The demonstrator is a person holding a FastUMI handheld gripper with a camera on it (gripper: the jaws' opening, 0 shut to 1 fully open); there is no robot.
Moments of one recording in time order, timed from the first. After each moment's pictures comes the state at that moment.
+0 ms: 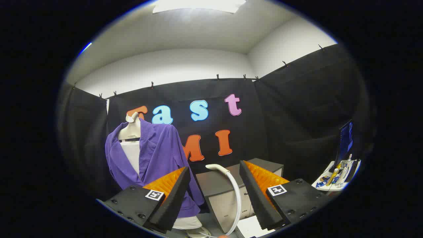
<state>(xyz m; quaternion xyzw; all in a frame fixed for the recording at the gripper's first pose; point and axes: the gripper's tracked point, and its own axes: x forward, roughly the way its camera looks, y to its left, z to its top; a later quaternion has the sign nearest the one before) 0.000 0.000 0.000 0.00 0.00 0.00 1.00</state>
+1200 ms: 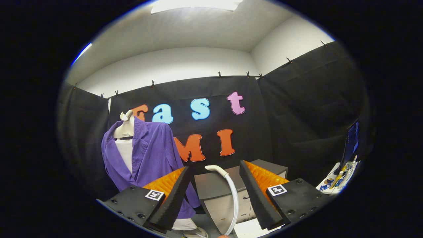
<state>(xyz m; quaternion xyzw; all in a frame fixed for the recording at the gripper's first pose) 0.050 -0.031 -0.004 -0.01 0.00 0.03 1.00</state>
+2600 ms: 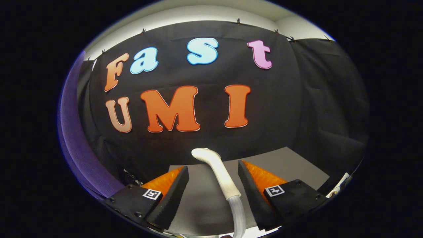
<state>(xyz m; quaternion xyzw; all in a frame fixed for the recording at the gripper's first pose) 0.479 -0.043 -0.202 -0.08 0.22 0.04 0.97</state>
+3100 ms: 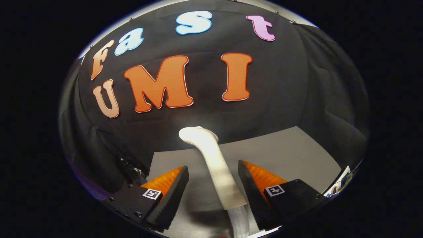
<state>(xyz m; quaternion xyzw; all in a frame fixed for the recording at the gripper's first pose) 0.530 -0.048 -0.276 -0.06 0.32 0.03 0.94</state>
